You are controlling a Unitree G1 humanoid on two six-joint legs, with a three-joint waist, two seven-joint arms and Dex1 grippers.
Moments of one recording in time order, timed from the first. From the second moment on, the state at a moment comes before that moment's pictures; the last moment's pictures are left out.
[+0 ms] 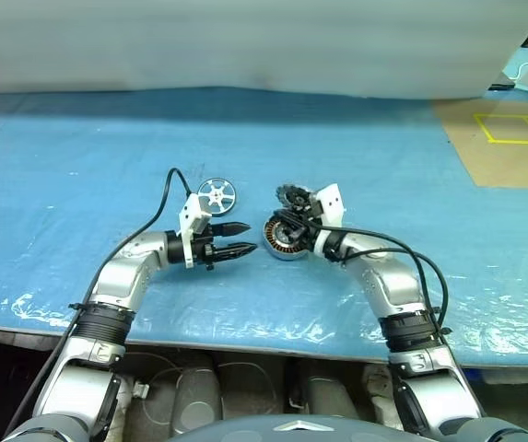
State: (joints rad) left arm -0.43 0.39 -0.09 0.22 -0.39 0.26 -1.17; right arm -0.37 -0.21 0.07 0.04 0.32 0.52 0.63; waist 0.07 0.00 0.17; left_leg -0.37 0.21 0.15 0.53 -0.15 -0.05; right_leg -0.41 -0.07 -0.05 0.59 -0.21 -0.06
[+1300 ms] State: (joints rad) left arm -0.44 0.38 -0.10 0.24 -0.38 0.26 -1.19; right arm -0.37 -0.25 0.08 0.05 0.35 0.57 0.60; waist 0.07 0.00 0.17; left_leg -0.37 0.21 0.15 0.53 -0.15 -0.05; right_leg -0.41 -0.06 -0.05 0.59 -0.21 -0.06
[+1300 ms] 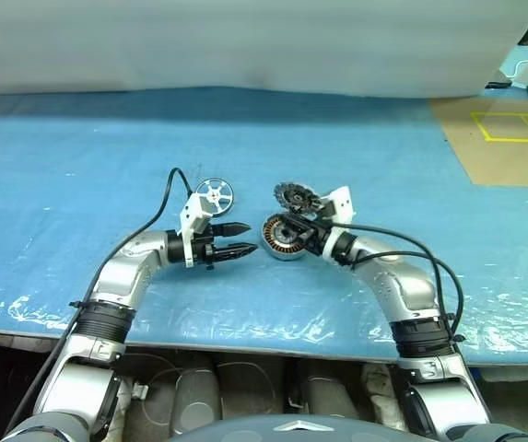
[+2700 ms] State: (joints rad) left arm -0.43 0.37 -0.10 0.25 -0.37 0.25 -1.18; right arm -0.63 -0.64 0.37 -0.05 -0.08 0.17 0.90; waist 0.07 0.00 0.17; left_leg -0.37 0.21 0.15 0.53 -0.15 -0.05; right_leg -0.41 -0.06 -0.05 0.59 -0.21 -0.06
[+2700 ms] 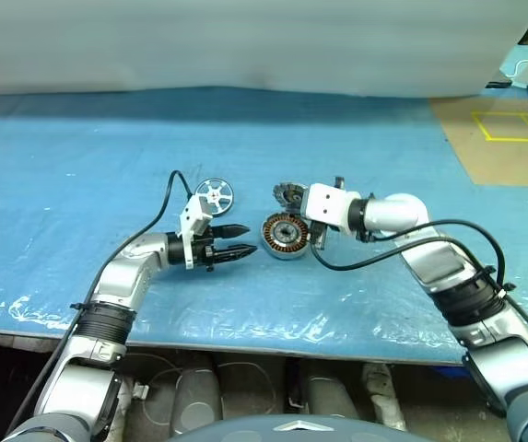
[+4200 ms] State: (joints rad) left arm -0.40 0.37 -0.09 0.23 -0.37 0.24 -1.15; right arm -0.71 -0.61 0.51 0.31 -0.45 -0.37 0.96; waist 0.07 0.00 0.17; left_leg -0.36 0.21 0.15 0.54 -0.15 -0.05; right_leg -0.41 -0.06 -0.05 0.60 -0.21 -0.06
